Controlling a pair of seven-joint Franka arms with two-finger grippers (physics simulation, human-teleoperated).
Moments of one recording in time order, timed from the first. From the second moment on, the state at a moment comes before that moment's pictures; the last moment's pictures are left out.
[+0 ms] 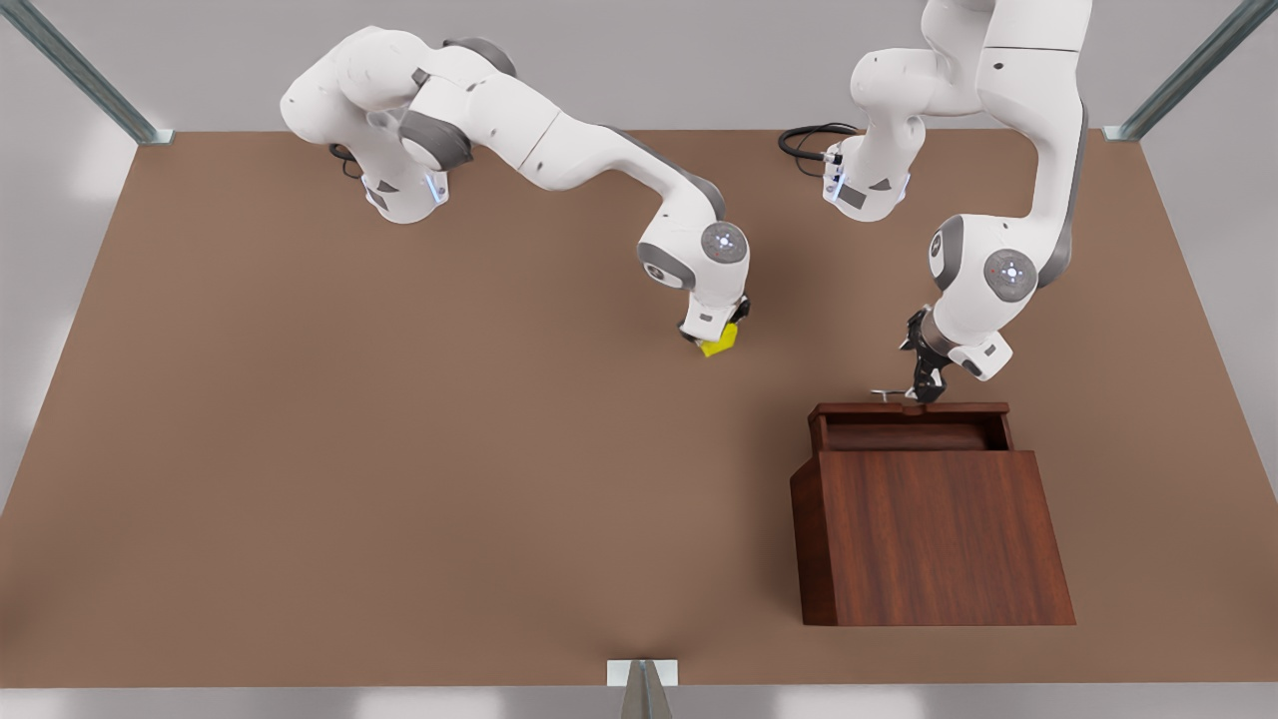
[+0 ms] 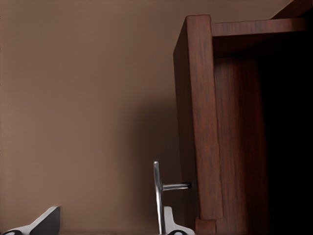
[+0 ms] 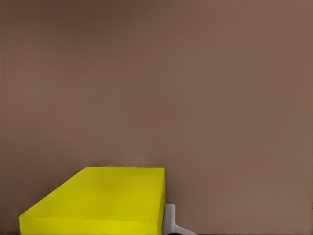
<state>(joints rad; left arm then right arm) -0.06 0.01 -0.03 -2.39 -0.02 2.42 -1.58 0.96 0.93 0.13 -1.17 -0.09 2.13 0.66</state>
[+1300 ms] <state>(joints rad) -0.08 -0.02 -0.04 -2.39 -0.01 2.32 -1.62 0.00 0.05 0.03 -1.68 -0.05 1.60 -0.07</state>
